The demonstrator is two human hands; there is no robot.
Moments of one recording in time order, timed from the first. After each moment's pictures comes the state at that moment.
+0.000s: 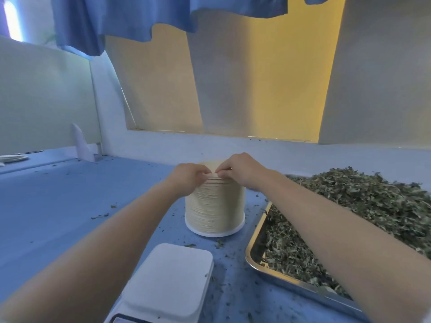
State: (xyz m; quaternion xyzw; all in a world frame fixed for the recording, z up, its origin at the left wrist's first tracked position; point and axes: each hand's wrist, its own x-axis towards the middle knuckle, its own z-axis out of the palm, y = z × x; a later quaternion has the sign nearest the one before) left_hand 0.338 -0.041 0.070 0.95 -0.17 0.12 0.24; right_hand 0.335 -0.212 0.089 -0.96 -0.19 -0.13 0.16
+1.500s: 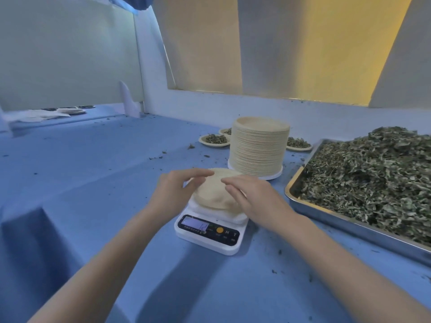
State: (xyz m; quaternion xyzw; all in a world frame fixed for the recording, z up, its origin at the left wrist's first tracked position) left_hand 0.164 0.063 -0.023 0.88 -0.13 0.20 0.41; right_hand 0.186 -0.131 -0.035 -0.91 -0.29 -0.19 0.21
